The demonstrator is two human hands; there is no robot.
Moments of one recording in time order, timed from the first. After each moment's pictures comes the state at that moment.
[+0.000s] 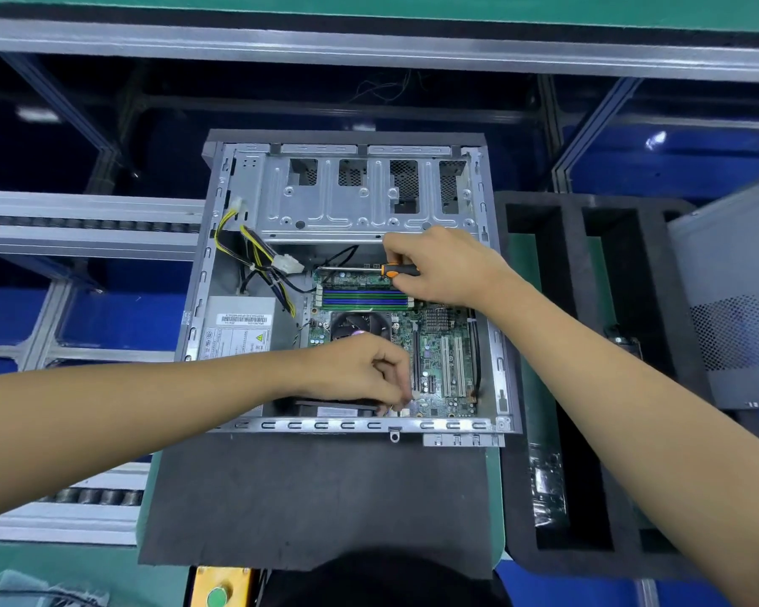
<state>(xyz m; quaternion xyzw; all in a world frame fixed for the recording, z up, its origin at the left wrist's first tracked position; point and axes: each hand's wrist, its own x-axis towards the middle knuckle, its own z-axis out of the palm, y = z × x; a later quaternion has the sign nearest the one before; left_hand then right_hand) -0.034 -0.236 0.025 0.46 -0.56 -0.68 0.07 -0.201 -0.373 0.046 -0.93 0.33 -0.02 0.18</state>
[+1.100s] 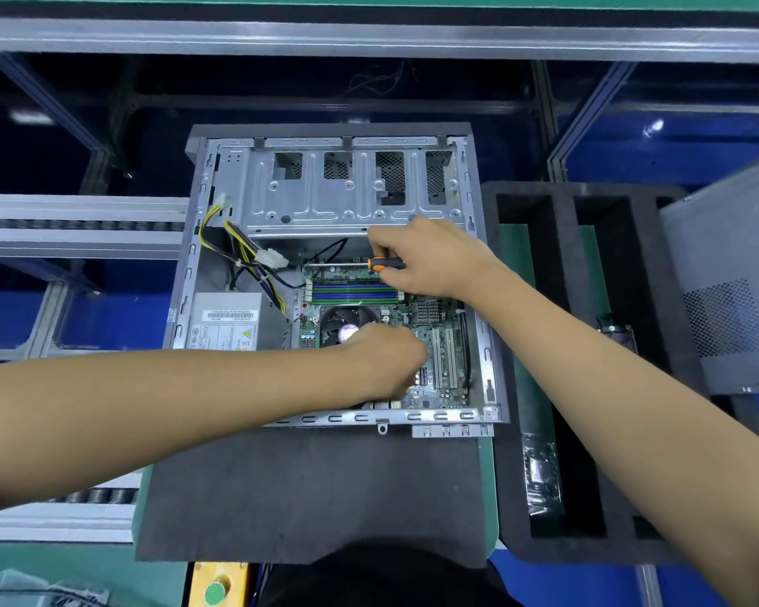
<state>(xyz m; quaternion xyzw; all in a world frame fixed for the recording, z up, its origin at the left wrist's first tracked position) -0.104 -0.257 0.045 0.46 -0.81 -0.22 -0.27 -0.201 -0.371 0.047 -0.93 0.33 -0.02 0.18</state>
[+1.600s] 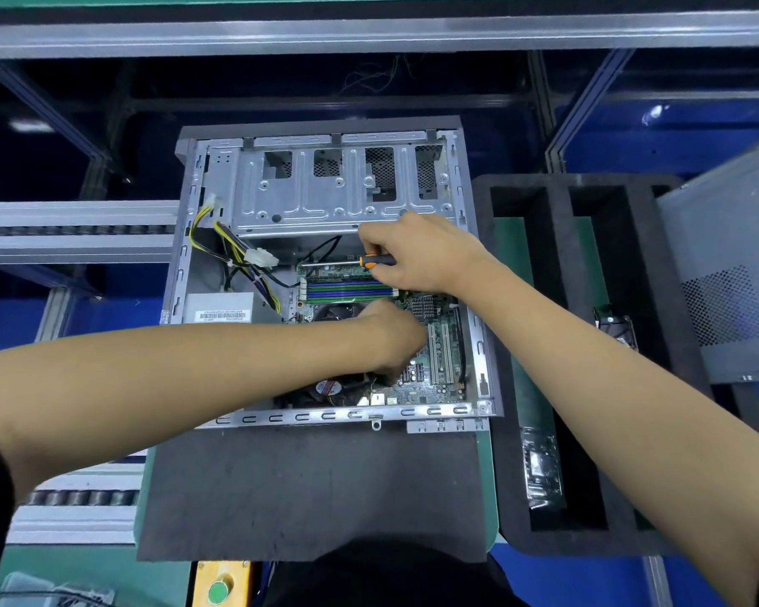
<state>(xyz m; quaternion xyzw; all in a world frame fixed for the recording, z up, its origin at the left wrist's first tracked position) -0.120 -0.286 0.034 0.42 -0.80 -0.18 -0.38 -0.200 -0.371 0.047 -0.93 0.33 -0.02 0.17</state>
